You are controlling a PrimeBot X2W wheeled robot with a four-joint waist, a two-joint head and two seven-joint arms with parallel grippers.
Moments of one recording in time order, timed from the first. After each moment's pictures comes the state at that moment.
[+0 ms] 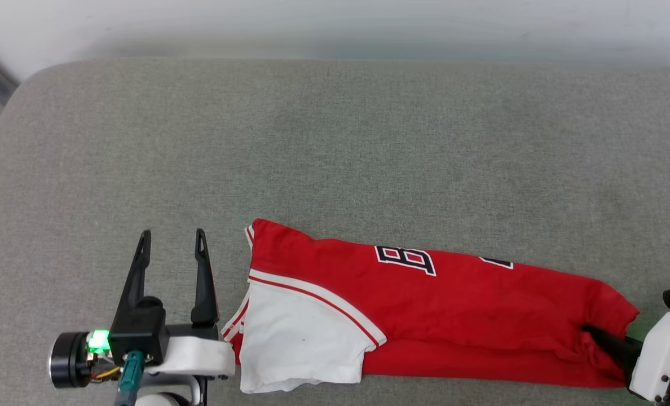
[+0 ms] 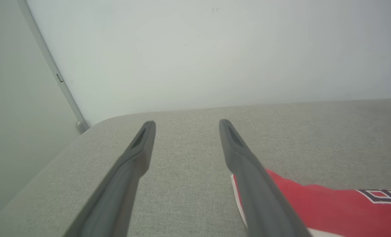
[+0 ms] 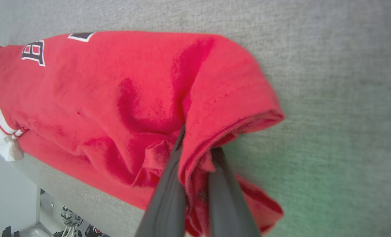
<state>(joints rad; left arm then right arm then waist) -0.07 0.27 -0.28 -0.06 -0.20 0.34 -0.26 -0.15 -0.66 0.36 0.30 1.11 0.13 0.42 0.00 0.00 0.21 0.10</state>
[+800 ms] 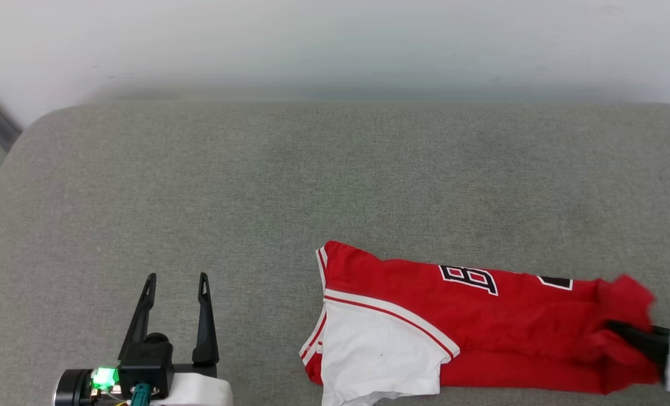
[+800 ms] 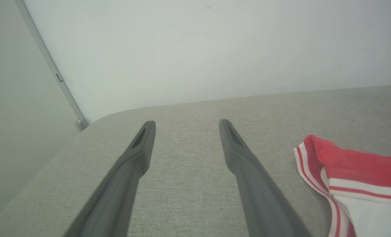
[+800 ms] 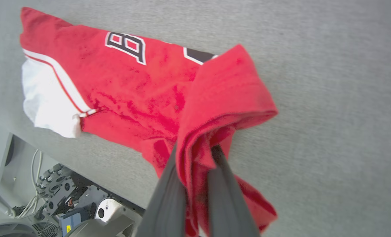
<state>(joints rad) 0.06 0.14 -0.14 -0.02 -0.05 0.19 -0.26 -0.13 -0.84 0.33 0.12 1.10 0.13 0.58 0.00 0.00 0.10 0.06</state>
